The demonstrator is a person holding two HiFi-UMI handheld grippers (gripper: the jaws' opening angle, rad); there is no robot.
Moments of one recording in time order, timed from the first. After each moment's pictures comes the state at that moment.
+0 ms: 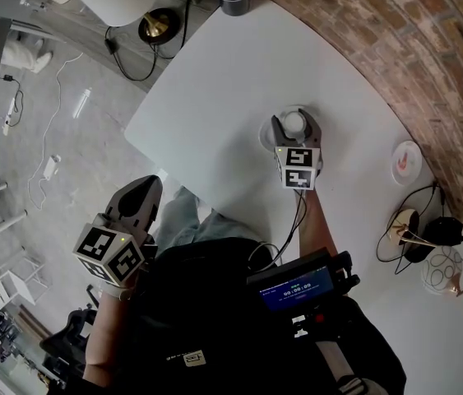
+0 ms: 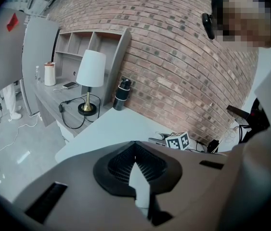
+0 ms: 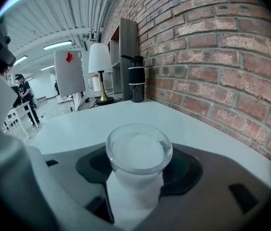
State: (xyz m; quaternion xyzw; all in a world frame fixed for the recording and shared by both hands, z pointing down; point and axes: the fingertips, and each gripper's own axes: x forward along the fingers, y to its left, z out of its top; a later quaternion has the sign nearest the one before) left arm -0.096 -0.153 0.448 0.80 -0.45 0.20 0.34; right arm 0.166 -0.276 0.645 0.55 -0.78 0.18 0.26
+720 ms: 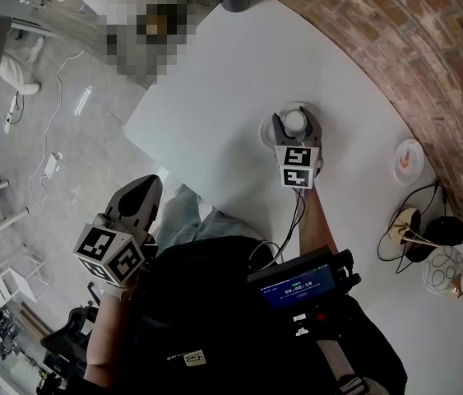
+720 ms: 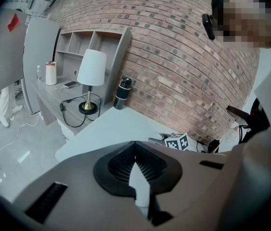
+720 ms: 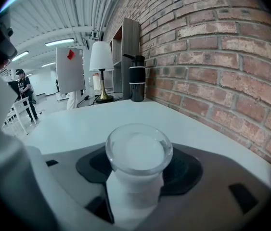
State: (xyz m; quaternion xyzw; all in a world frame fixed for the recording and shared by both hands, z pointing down) left arm -0.095 -0.149 0.450 0.80 -0.46 0.20 0.34; right arm 0.165 -0.274 0.648 0.55 -0.77 0.16 0.27
